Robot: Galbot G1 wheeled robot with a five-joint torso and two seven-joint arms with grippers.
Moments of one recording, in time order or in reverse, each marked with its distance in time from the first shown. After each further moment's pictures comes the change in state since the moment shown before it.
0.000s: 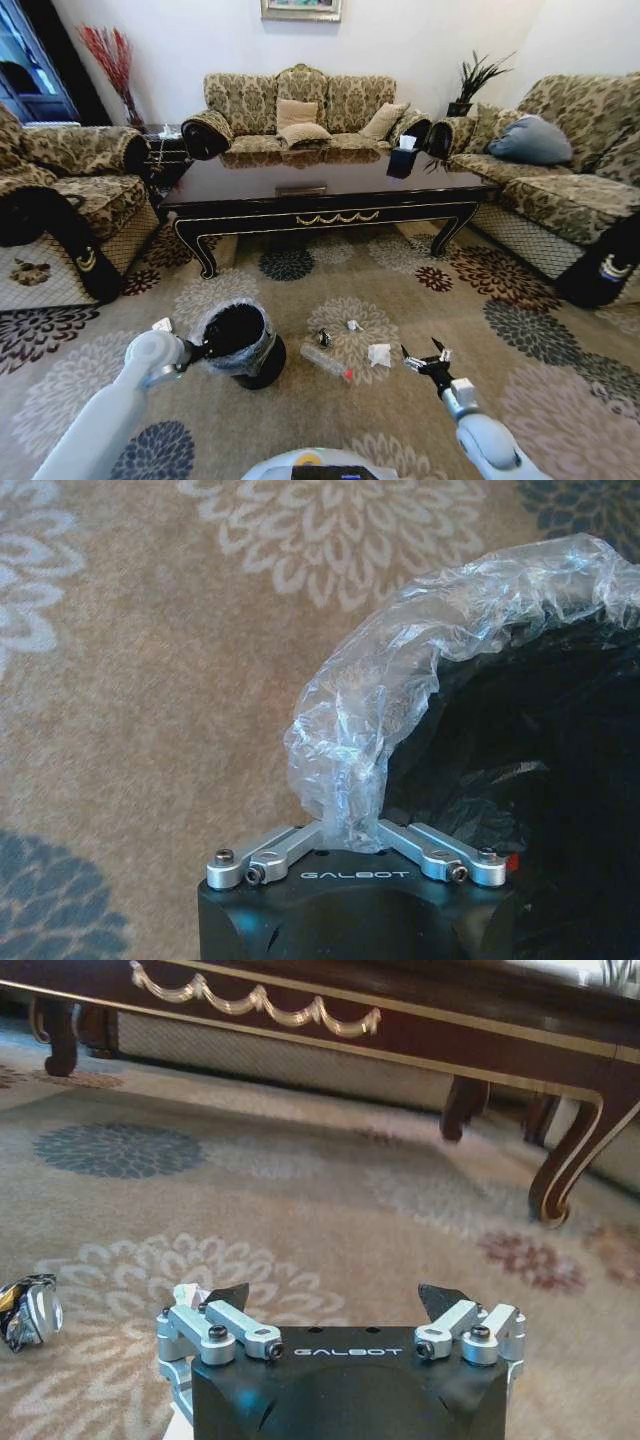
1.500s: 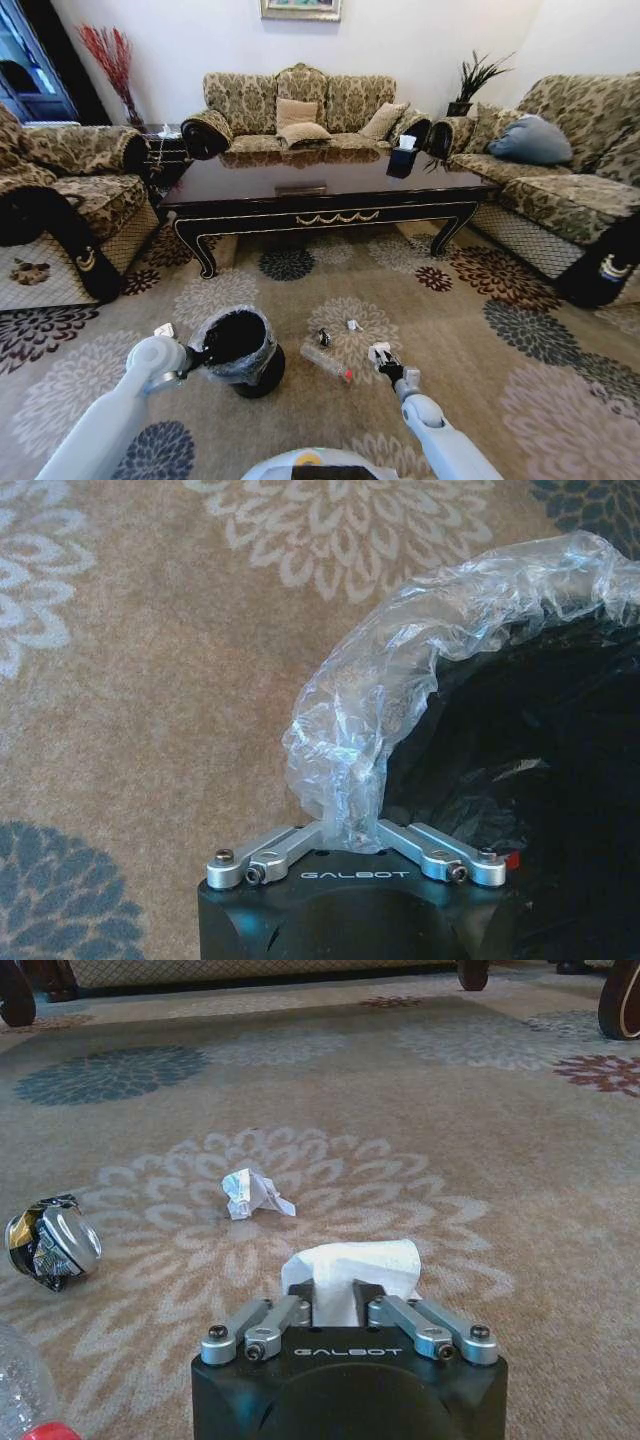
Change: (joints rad) left arm 0.007 0.001 0.009 -0.017 0.002 0.000 -0.027; right arm 0.284 0.187 -0.209 -0.400 0.092 -0.021 -0.001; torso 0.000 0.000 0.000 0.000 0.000
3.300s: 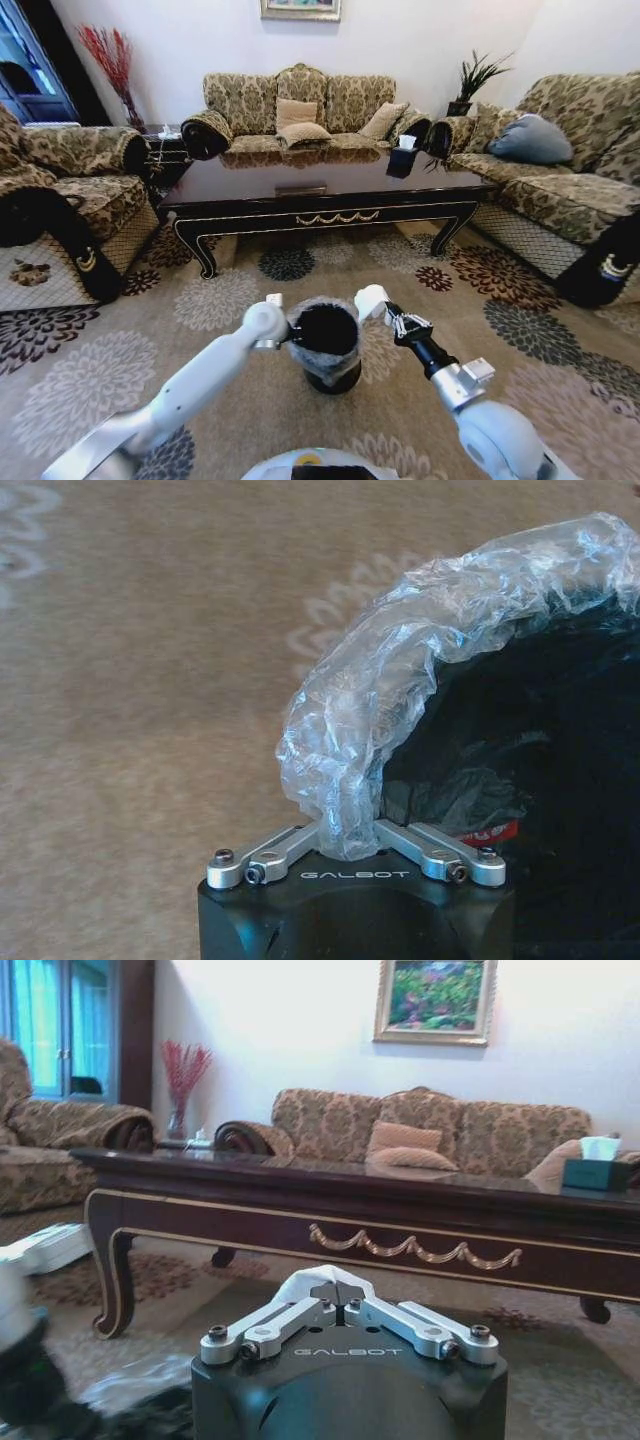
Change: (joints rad) left arm -0.651 -0.232 0.821 0.188 -0.024 0.000 -0.063; right arm -0.520 -0.272 0.254 1.101 -0.050 -0.064 0.054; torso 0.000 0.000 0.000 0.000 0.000
